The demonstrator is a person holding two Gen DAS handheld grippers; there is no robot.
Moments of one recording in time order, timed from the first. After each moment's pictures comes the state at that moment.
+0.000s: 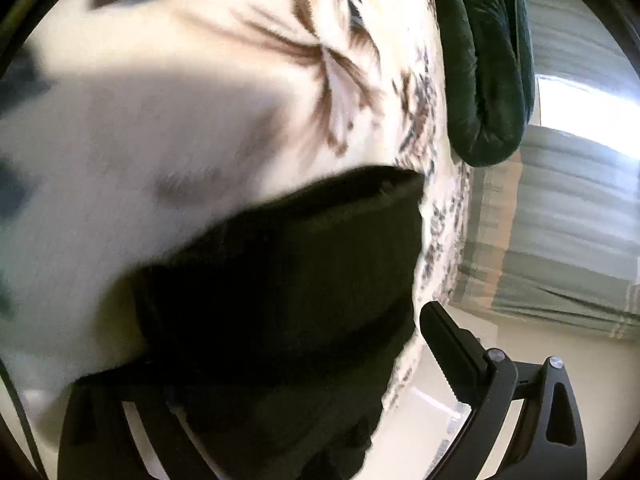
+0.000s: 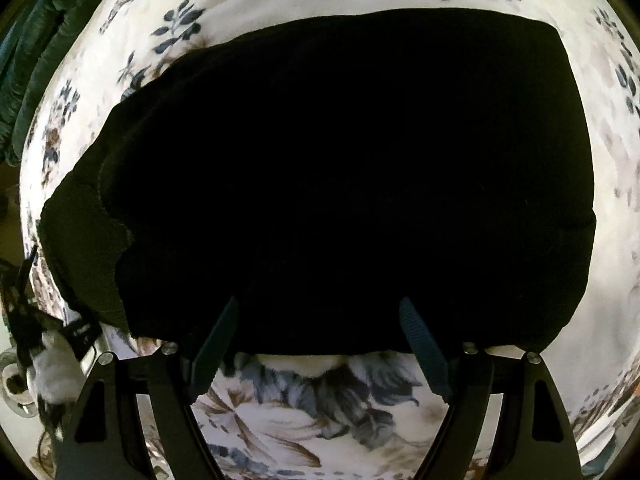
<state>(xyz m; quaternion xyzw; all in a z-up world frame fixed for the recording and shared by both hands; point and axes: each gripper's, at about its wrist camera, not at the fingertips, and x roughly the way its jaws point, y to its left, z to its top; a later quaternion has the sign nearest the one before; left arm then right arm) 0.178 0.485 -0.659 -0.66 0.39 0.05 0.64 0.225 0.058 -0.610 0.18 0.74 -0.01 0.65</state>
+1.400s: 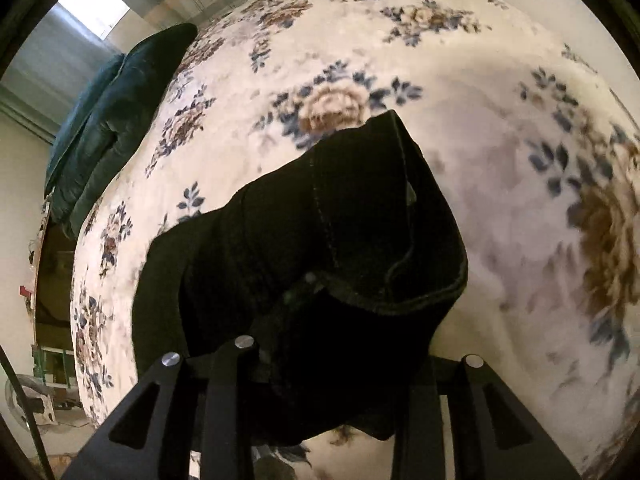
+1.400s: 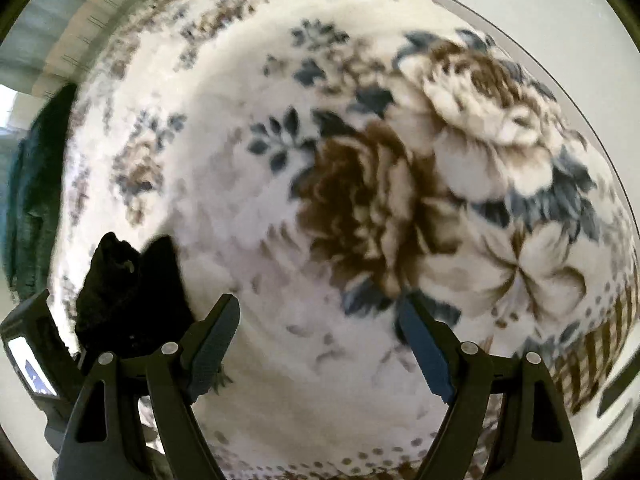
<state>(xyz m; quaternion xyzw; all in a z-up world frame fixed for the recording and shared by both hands) 0.179 -0.104 -0.528 0.23 0.55 -0.01 0.81 0.091 -0.344 -0.493 0.32 0.60 -0.13 0.72</state>
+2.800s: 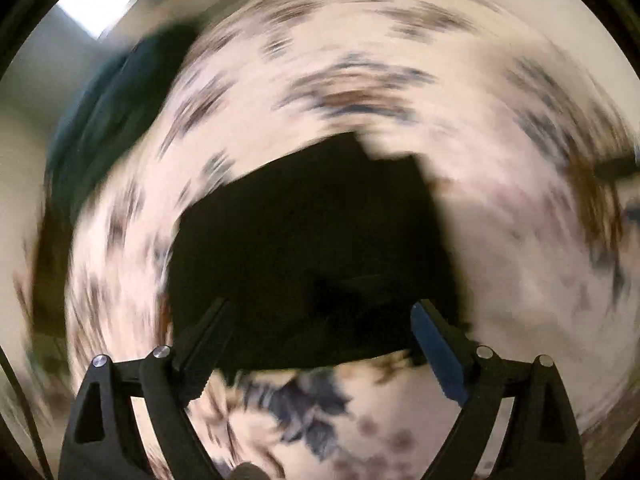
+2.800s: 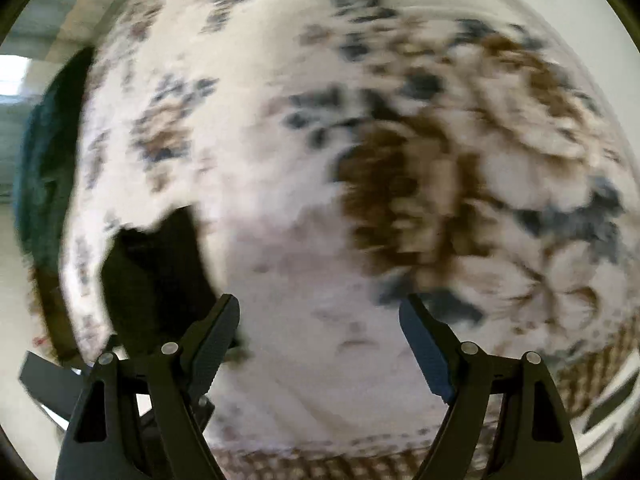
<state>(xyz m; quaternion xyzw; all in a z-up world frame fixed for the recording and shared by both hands) 0.126 -0.024 -0.505 0.18 0.55 -0.01 0.81 0.140 -0.300 -0.512 0.32 0.66 -0.02 0.68</state>
